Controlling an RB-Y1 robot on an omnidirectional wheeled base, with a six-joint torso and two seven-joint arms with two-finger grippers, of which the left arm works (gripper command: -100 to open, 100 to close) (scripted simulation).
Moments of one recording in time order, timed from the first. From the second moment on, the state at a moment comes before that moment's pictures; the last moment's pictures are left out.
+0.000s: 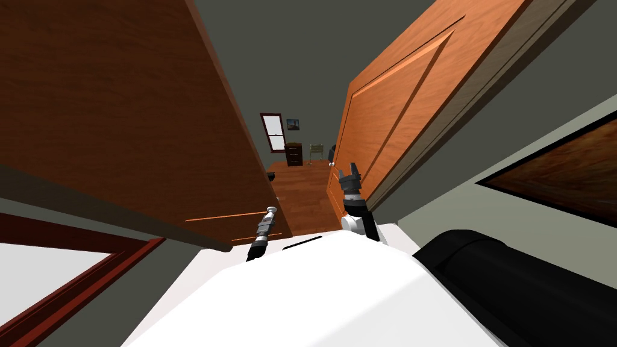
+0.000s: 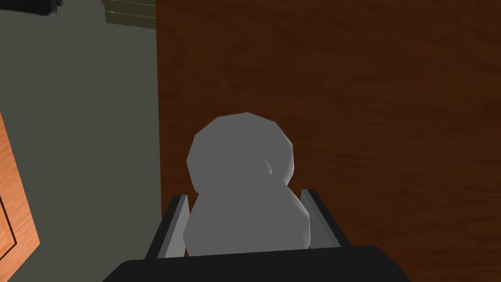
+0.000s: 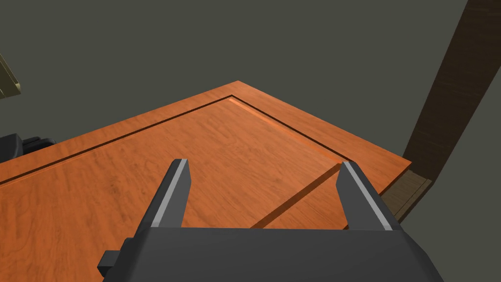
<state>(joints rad) 0.12 0.19 -0.19 -0.94 0.09 -0.78 -1.34</state>
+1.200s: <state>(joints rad) 0.10 0.18 -0.17 -0.91 0.14 -0.78 -1.05</state>
